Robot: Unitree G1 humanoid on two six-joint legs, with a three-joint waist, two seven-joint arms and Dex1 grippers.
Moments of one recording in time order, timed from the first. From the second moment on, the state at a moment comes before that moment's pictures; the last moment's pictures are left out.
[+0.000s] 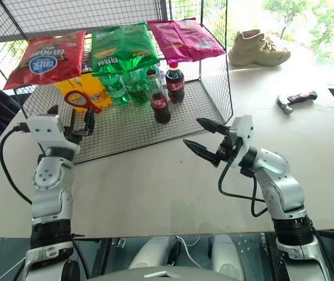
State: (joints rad) left arm -0.27 0.35 0.34 0.05 -0.15 -0.10 -0.18; right arm -0.27 -0.35 0.04 -0.28 0.53 0.25 0.88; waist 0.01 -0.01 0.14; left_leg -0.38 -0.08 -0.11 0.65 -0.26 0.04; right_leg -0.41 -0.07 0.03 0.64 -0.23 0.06
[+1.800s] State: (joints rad) left arm -0.19 0.26 0.33 -0.15 -1.14 0.51 -0.53; right arm -0.32 -0.38 0.06 -0.30 0.61 0.52 0.73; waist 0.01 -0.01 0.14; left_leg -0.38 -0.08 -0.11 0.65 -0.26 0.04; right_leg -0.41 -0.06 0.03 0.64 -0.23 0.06
